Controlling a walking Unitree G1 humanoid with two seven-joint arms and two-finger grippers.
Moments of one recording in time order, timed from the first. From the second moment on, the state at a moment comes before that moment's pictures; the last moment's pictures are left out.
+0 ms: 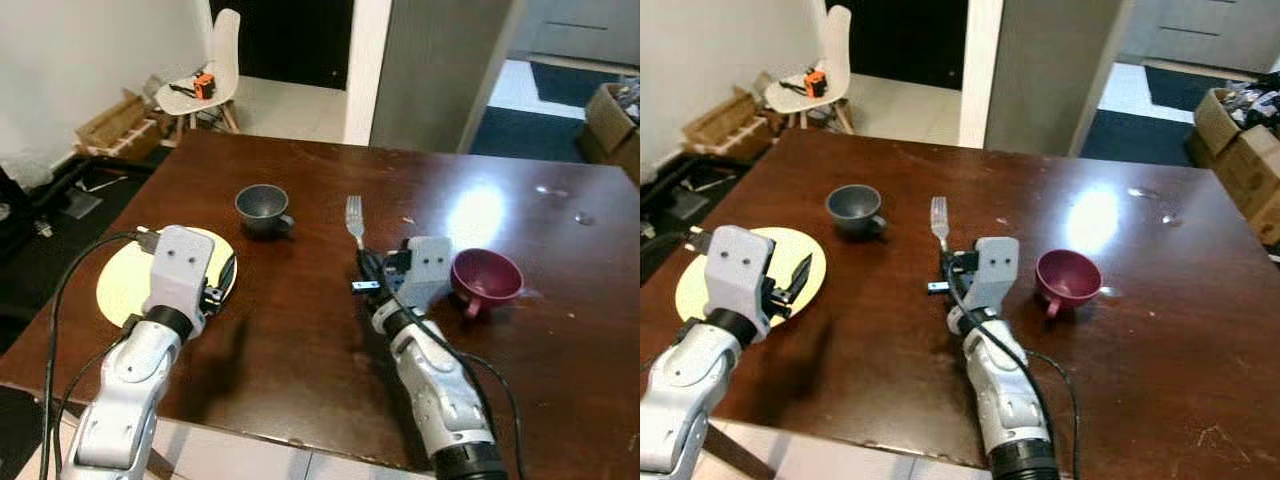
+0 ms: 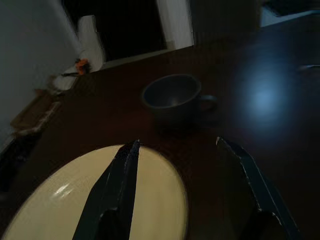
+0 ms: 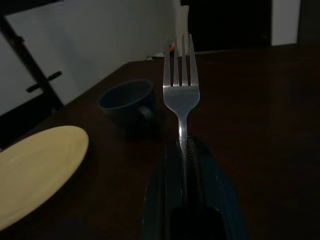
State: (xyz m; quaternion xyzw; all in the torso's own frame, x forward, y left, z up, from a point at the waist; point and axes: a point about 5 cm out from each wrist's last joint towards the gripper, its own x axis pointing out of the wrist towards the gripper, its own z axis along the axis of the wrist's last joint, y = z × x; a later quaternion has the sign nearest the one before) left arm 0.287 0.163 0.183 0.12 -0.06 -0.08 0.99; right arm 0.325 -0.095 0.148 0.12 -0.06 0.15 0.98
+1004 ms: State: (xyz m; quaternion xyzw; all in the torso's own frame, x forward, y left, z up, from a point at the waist) left arm 0.293 0.161 0.183 0.11 -0.05 -0.08 0.99; right arm 0.324 -0.098 0.145 0.13 -0.06 0.14 0.98
